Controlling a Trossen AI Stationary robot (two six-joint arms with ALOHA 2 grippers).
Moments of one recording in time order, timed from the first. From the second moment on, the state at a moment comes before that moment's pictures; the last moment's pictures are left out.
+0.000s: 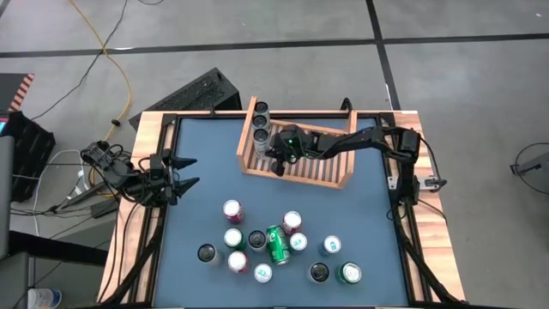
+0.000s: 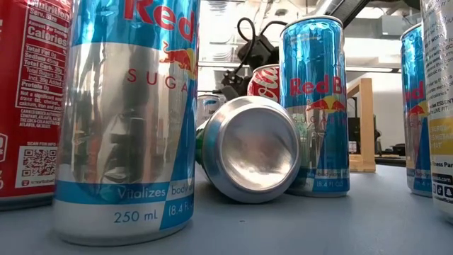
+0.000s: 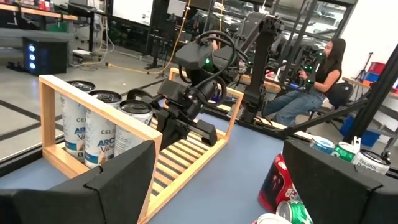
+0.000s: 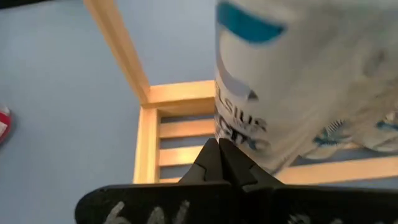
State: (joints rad) left arm -0.61 0.01 0.29 -0.14 -0.93 -0.15; right arm -0.33 1.94 1.15 0.19 -0.08 0.02
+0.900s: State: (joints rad) left arm -0.61 0.01 0.29 -0.14 -0.96 -0.15; right arm -0.32 2.02 1.18 0.21 -0.06 0.08
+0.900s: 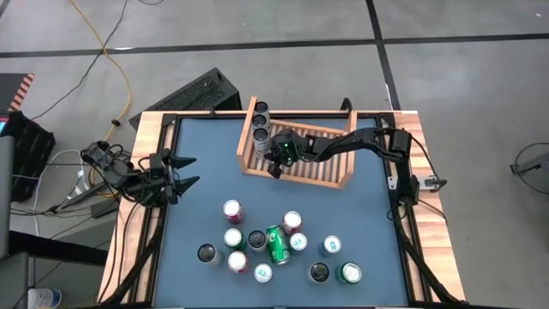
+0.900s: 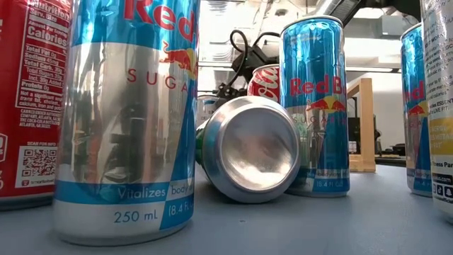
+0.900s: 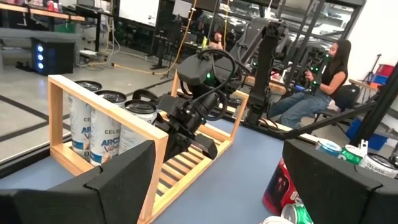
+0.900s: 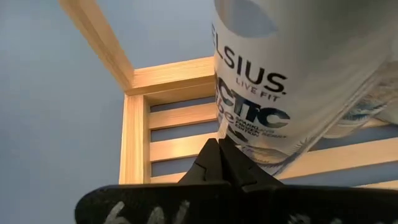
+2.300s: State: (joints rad) left arm -0.61 0.01 0.29 -0.15 -0.96 -0.15; right arm -0.29 2.02 1.18 0.20 0.02 0.07
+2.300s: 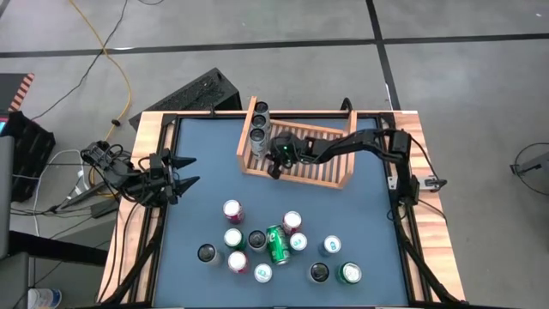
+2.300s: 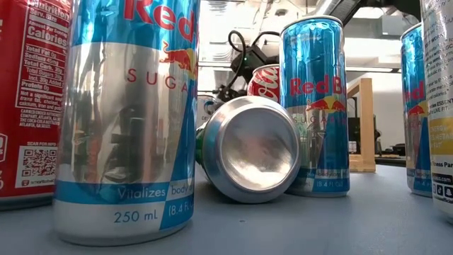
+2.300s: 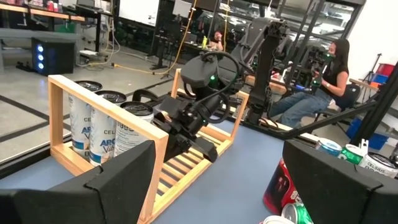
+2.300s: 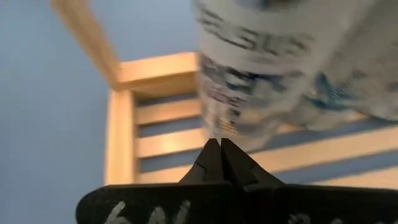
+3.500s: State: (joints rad) left arm -0.46 0.36 0.29 0.26 -0.99 -0.04; right arm -0.30 1.85 1.18 0.14 0.27 -0.01
